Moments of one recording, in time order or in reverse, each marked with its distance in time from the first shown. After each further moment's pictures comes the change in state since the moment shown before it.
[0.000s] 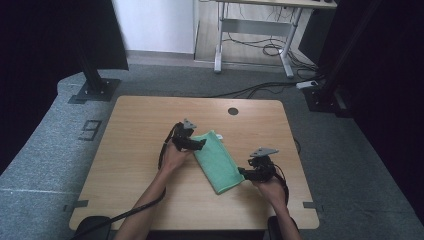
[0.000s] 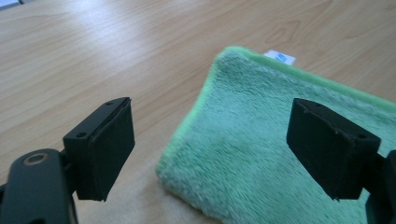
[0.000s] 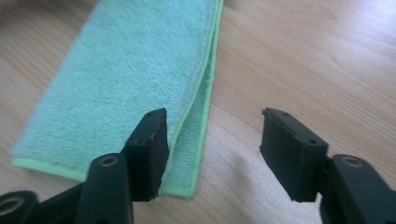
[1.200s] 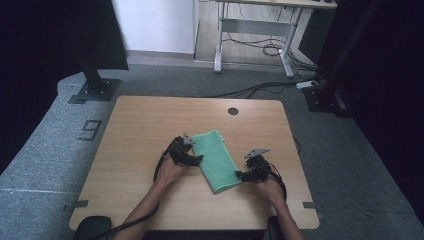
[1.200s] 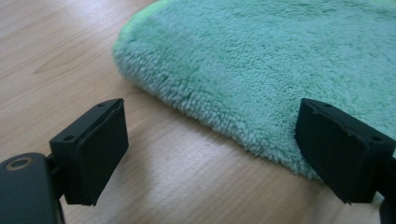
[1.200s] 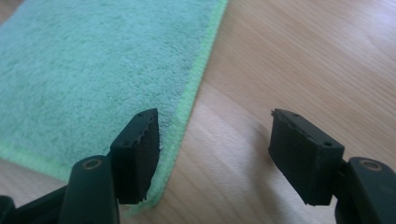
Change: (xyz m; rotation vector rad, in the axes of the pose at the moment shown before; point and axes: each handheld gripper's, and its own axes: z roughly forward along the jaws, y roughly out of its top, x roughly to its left) left arm -0.014 -0.041 -0.001 0.099 0.009 0.071; right arm -0.005 -0.006 0.029 0.090 0.031 -0.077
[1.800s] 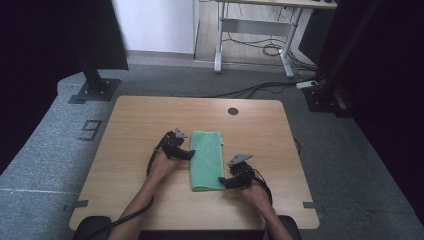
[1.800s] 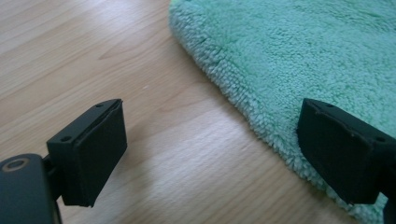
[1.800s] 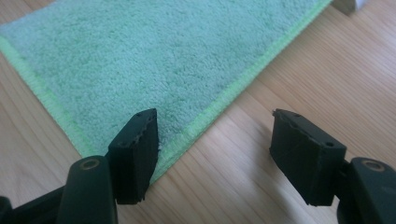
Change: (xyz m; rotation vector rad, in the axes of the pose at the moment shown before) left arm 0.038 -0.004 -0.004 0.032 0.028 -0.040; right arm 0.053 0.016 0.019 -0.043 0.068 -0.069
